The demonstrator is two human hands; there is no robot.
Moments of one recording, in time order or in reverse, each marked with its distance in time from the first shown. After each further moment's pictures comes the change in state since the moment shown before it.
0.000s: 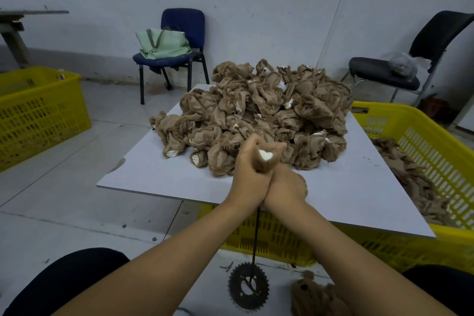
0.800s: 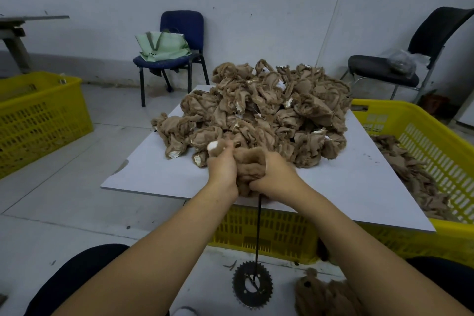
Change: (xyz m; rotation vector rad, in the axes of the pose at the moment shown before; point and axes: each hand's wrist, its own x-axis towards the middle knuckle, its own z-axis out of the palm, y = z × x) left_hand 0.023 0.008 -0.034 -0.438 0.347 -0.775; right_hand 0.000 -0.001 -0.023 0.462 -0.261 -0.381
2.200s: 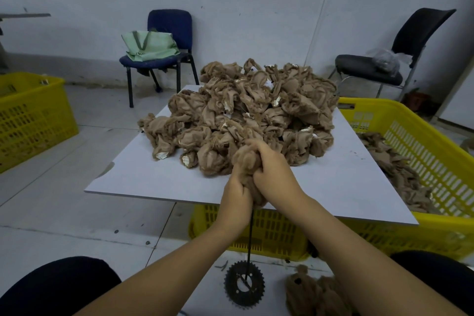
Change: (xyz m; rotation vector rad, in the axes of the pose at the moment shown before) left_hand -0.013 -0.072 -0.011 0.484 -0.410 0.600; right_hand -0.005 0.017 -0.002 -0.023 0.209 -0.067
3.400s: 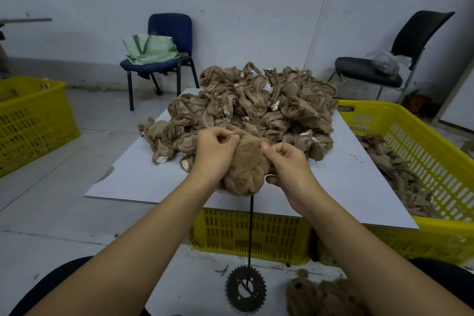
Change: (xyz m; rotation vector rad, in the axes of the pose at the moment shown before) left_hand 0.057 0.084 -0.039 0.215 0.238 -0.042; right_hand -0.001 -0.011 -0.029 0.738 0.097 0.347
